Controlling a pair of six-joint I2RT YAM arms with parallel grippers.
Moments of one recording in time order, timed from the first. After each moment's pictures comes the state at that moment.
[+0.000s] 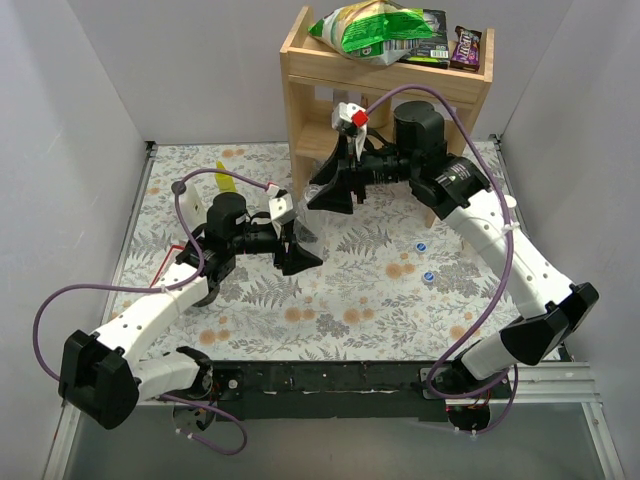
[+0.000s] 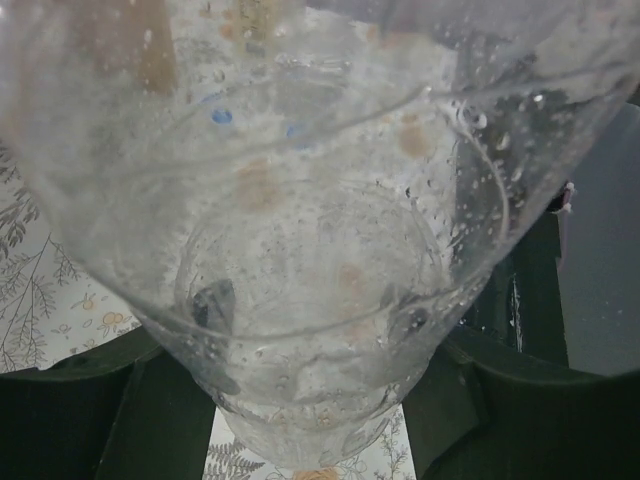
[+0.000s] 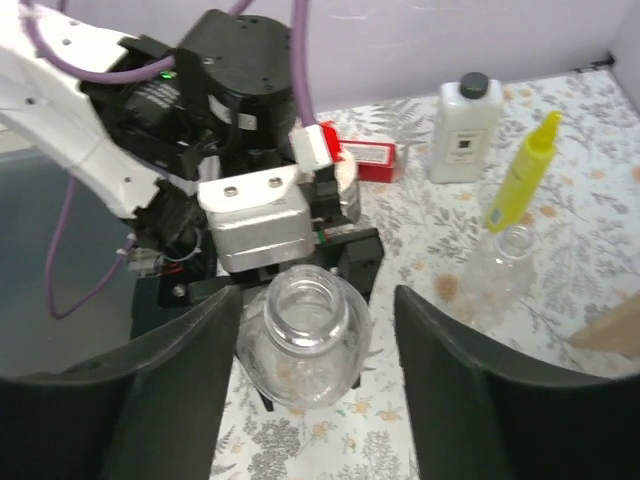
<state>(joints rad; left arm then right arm) -0.51 1.14 0.84 0.02 0.89 0.07 0.66 1.50 1.74 -0.49 -0.92 -0.06</state>
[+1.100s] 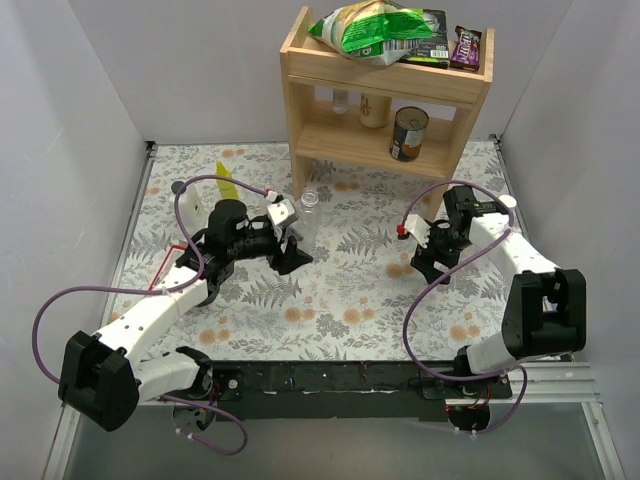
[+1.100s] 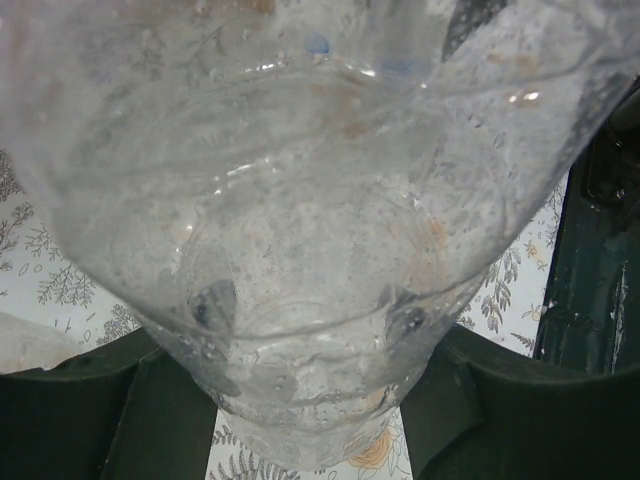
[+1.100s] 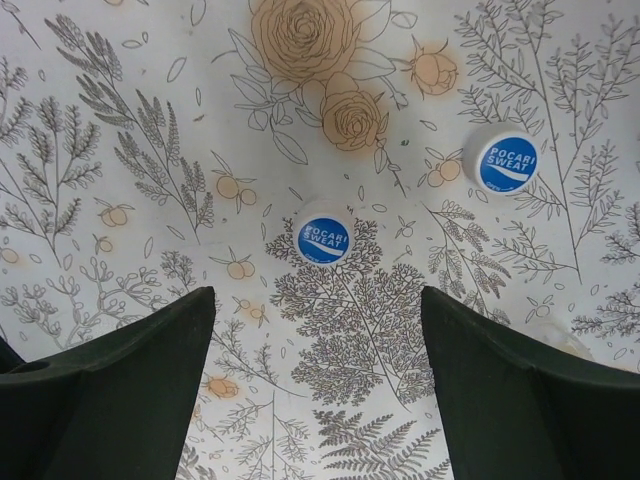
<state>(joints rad) -0.49 1.13 0.79 -0.05 0.68 0.17 0.14 1.47 1.05 -0.96 -0.36 -1.07</state>
